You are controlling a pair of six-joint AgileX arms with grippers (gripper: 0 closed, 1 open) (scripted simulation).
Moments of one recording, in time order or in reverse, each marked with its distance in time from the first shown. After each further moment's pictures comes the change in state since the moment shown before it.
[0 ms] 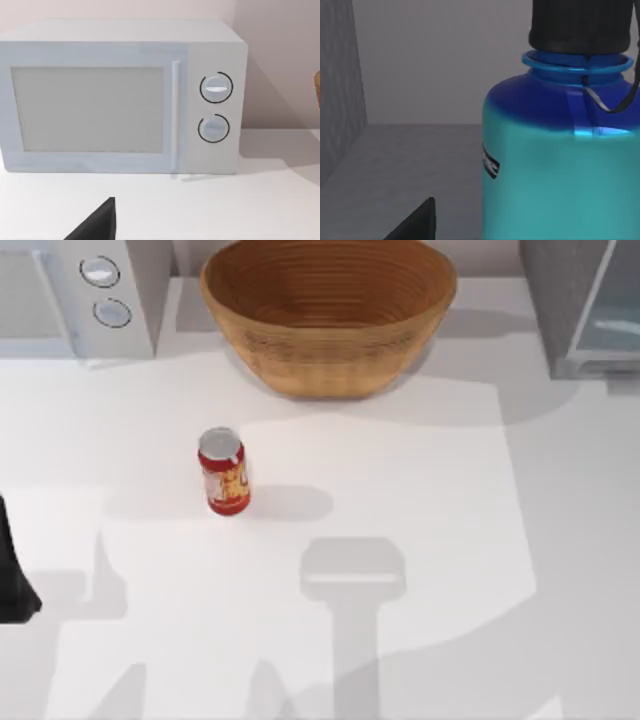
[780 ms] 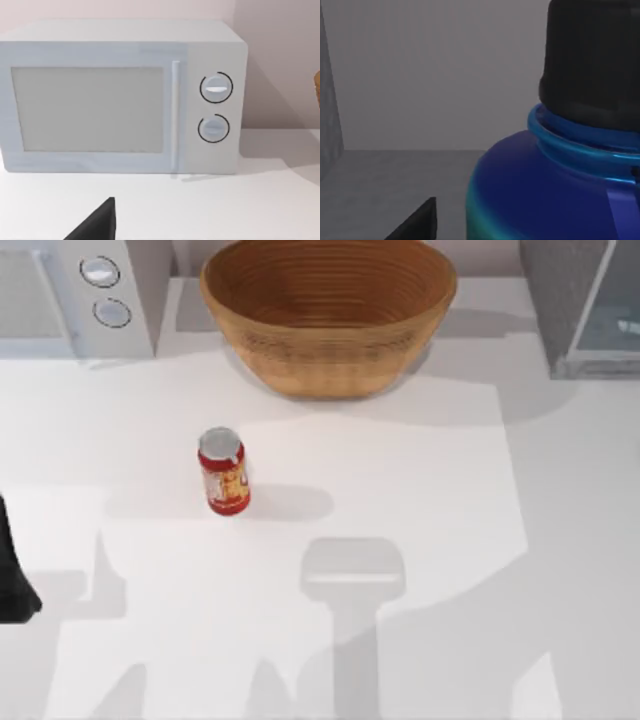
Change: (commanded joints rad) left arm 0.000 0.000 0.000 0.000 0.000 0.000; right arm 0.021 0.124 0.260 -0.134 0.023 -0.001
